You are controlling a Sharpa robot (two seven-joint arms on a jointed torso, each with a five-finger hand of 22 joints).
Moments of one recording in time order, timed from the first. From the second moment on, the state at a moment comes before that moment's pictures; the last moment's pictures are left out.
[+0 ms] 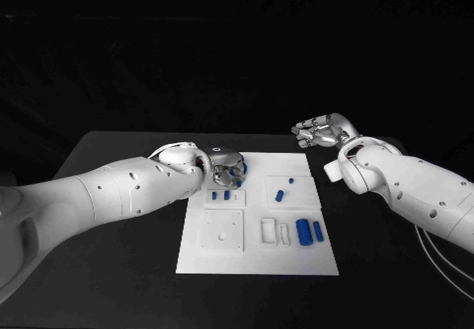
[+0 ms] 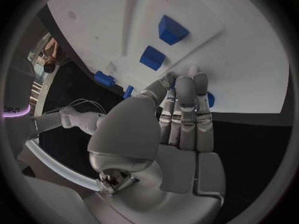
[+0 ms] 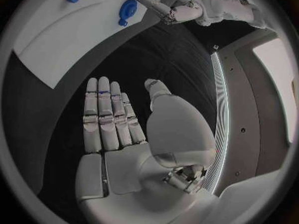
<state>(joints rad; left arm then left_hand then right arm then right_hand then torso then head) 1.36 -0.40 -0.24 1.02 -1.44 -0.12 0.15 1.39 -0.05 0.27 -0.15 0.14 1.08 0.10 0.07 0.06 1.13 0.07 0.06 0.06 1.35 -0.04 1.06 0.29 0.09 1.24 -0.06 0.24 1.31 1.03 -0.71 0.39 1.21 -0.94 -0.38 -0.02 1.28 -0.10 -0.01 0.16 0.64 0.94 0.15 0.06 0.06 1.21 0.10 0.10 0.06 1.27 0.09 0.07 0.07 0.09 1.14 0.09 0.08 0.07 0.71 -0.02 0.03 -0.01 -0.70</state>
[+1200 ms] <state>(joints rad) 1.36 -0.40 -0.24 1.01 -1.44 -0.10 0.15 1.40 0.02 0.24 -0.16 0.15 1.21 0.09 0.06 0.06 1.29 0.04 0.06 0.06 1.38 -0.05 1.09 0.30 0.08 1.25 -0.06 0.30 1.31 1.03 -0.70 0.39 1.21 -0.94 -0.38 -0.02 1.28 -0.10 -0.01 0.16 0.64 0.94 0.15 0.06 0.06 1.21 0.10 0.10 0.06 1.27 0.09 0.07 0.07 0.09 1.14 0.09 0.08 0.07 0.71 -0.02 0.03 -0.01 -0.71</state>
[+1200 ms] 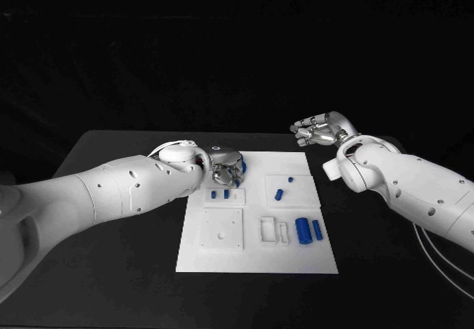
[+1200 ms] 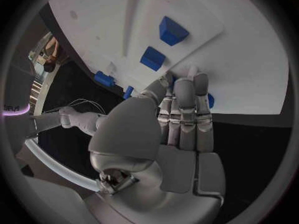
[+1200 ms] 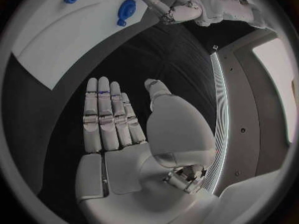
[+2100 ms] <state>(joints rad) 1.36 -0.50 -0.14 1.14 -1.29 -0.19 0.15 1.39 0.02 0.23 -0.17 0.16 1.18 0.10 0.06 0.06 1.27 0.05 0.06 0.06 1.39 -0.05 1.09 0.30 0.07 1.25 -0.06 0.32 1.31 1.03 -0.71 0.39 1.21 -0.94 -0.38 -0.02 1.28 -0.09 -0.01 0.16 0.64 0.94 0.15 0.06 0.06 1.21 0.10 0.10 0.06 1.26 0.09 0.07 0.07 0.09 1.14 0.09 0.08 0.07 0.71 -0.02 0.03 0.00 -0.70</state>
